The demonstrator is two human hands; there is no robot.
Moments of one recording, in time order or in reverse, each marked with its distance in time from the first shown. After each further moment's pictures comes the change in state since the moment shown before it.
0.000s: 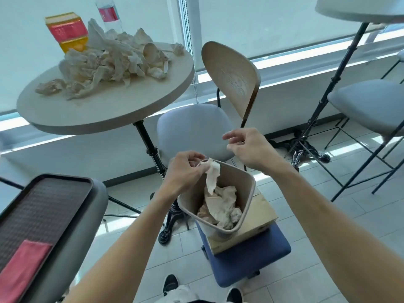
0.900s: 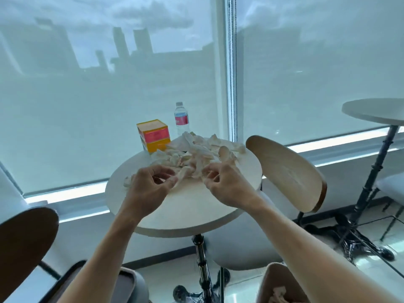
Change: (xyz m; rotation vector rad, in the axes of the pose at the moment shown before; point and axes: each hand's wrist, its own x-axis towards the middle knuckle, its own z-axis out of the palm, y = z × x) left_hand 0.080 0.003 -0.286 0.040 0.379 0.241; right_hand 0.111 -0.220 0.108 -0.173 0.051 -0.415
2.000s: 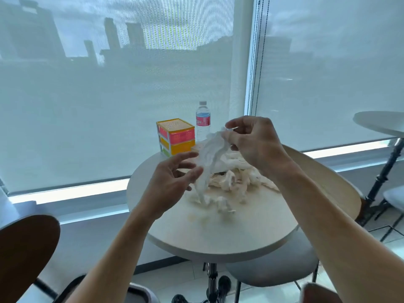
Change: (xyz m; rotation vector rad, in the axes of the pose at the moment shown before) left_hand 0.060 -0.053 -0.045 -0.460 -0.179 0.029; right_hand 0.093 -0.088 0.017 0.316 0.370 0.052
